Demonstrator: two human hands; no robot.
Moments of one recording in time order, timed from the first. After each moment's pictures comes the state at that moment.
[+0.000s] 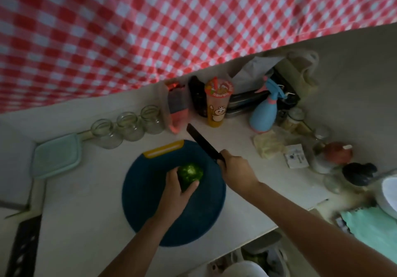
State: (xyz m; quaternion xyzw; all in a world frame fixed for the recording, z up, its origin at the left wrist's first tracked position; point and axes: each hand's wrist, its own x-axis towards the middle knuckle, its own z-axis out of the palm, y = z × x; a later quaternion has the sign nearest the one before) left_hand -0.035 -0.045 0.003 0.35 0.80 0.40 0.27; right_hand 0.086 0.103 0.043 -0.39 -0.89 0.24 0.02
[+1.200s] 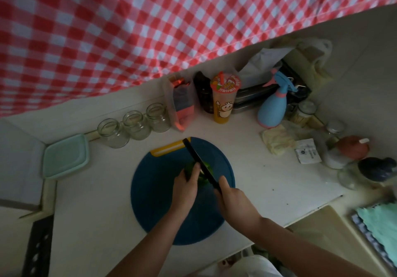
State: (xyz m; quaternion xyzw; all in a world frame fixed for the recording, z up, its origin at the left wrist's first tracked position) left_hand -0.036 -0.025 0.007 0.17 0.79 0.47 0.36; right_hand 0.102 0.029 0.029 -0.31 -0.89 0.34 0.01
